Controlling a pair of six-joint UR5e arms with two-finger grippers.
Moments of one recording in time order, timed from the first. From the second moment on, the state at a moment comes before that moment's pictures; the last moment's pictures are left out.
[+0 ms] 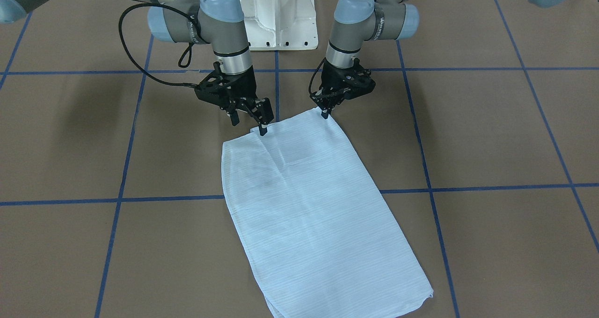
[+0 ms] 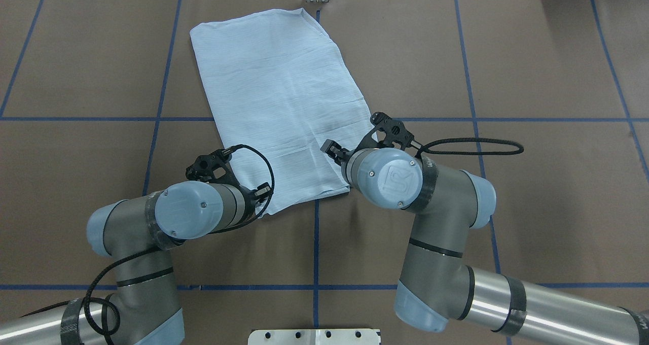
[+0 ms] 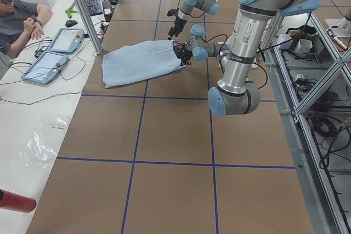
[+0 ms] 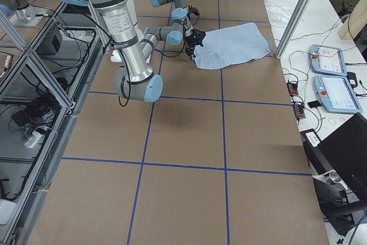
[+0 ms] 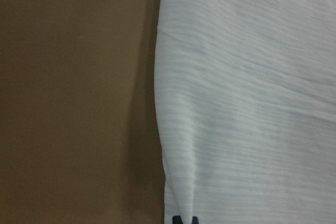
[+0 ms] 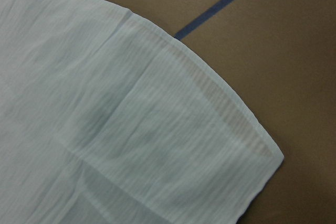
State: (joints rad) left arm -0.36 -2.02 -1.78 -1.88 -1.56 -1.85; right arm 0.36 -0.99 1.71 -1.39 1.43 1.95
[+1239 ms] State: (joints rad) left arm -0.36 -2.01 -1.78 -1.88 -1.56 -1.85; right arm 0.31 -0.90 1.60 -1.46 1.41 2.11
